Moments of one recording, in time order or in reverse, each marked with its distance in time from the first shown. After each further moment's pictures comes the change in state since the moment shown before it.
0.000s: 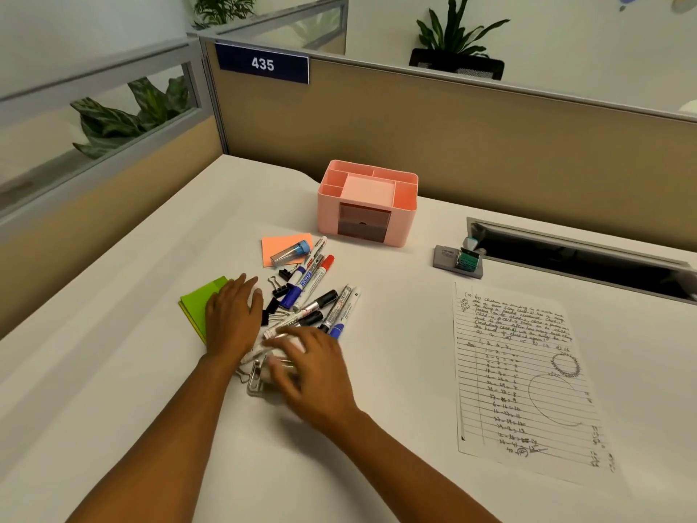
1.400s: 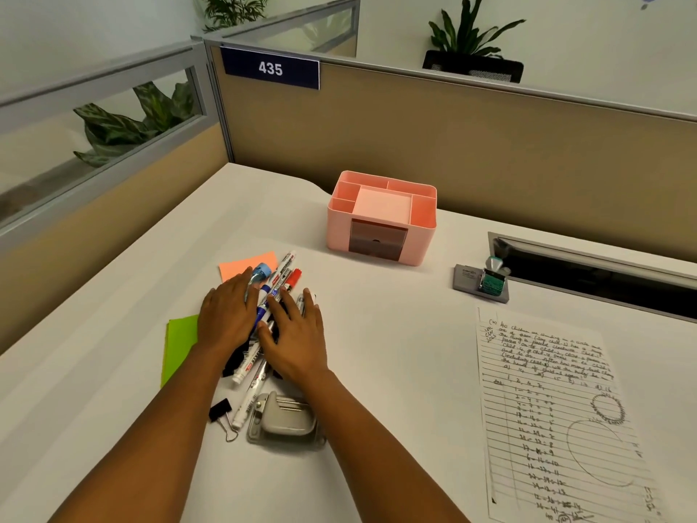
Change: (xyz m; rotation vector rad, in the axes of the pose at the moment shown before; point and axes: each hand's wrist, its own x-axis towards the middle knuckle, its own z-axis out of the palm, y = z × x) left_hand 0.063 -0.014 0.001 0.072 -0.064 0.023; right_hand 0.111 0.028 0.047 -0.037 -0.118 0.218
